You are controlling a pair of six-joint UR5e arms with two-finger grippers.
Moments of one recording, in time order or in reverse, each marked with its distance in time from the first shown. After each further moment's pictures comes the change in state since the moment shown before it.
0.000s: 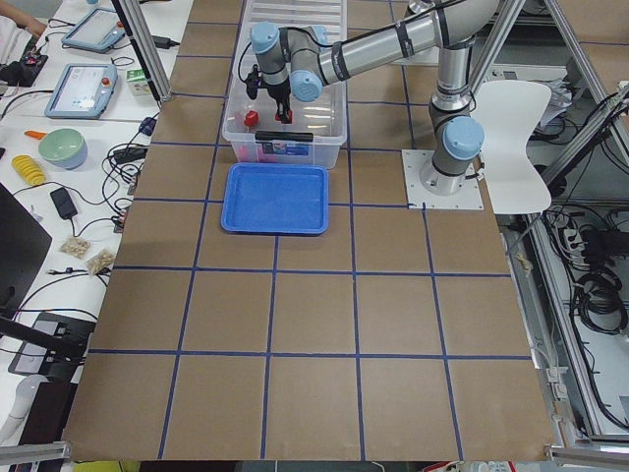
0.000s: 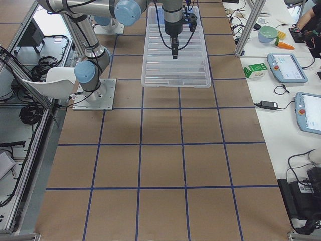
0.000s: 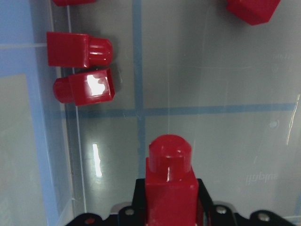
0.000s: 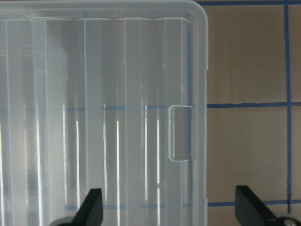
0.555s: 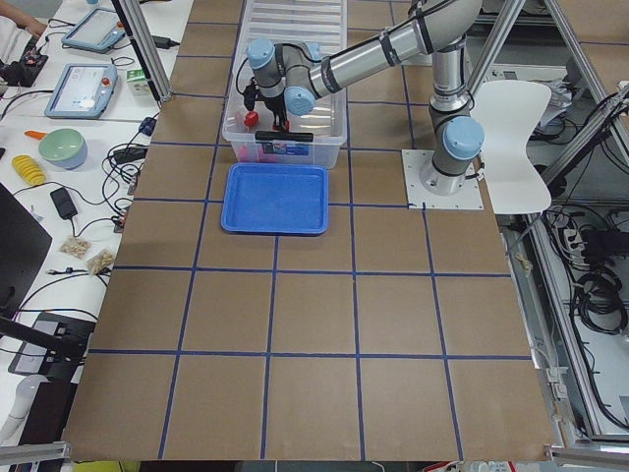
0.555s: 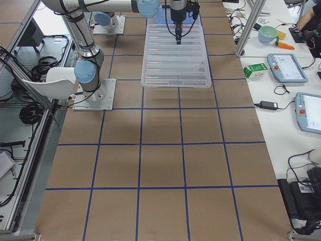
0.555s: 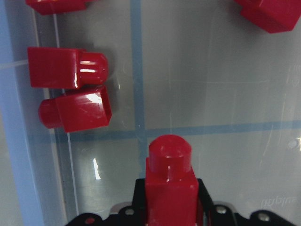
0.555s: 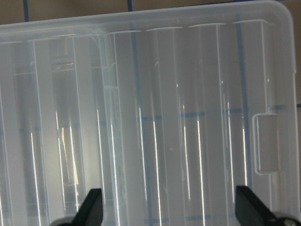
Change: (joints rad) left arm -0.002 -0.078 -0.013 0.068 0.001 0.006; right arm 0.272 0.095 -0.007 -0.098 -0.041 0.328
